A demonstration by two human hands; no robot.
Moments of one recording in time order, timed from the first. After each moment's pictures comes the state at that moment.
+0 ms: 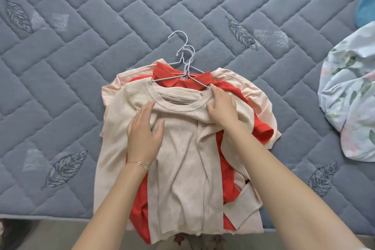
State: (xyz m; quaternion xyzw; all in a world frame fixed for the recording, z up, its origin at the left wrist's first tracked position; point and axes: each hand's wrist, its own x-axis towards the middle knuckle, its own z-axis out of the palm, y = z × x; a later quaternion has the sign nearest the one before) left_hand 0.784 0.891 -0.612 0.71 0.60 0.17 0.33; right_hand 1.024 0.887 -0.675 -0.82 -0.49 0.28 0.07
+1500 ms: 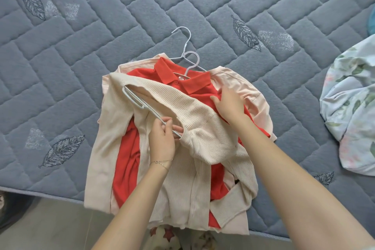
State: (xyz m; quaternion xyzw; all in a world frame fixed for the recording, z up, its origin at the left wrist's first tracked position) left_hand 0.850 0.836 -0.611 0.40 0.68 0.28 0.54; right_hand 1.057 0.885 -0.674 -0.82 -0.50 0.27 0.02
